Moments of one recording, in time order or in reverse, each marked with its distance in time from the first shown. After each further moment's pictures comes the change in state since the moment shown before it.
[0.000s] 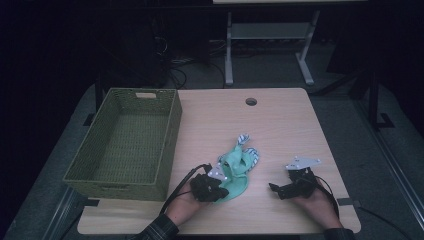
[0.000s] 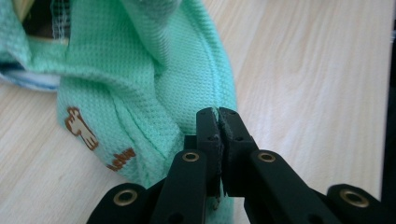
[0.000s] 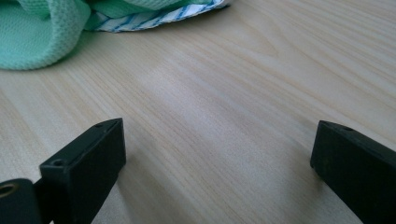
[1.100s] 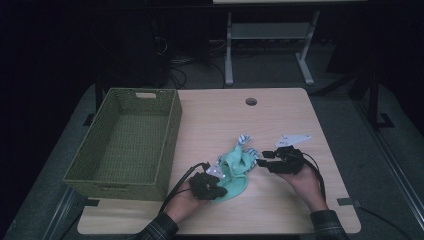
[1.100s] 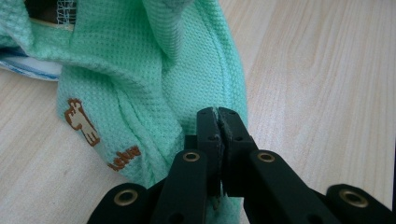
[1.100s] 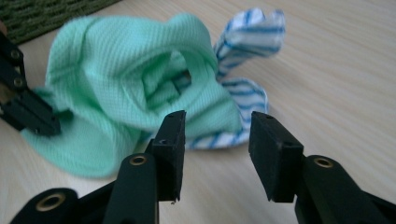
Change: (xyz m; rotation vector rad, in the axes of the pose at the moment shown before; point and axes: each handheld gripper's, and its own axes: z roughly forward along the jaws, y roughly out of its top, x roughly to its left) left arm 0.008 -0.002 0.002 -0.001 -0.030 -0.025; right arm 0.000 0.076 0.005 -0.083 0.163 -0.024
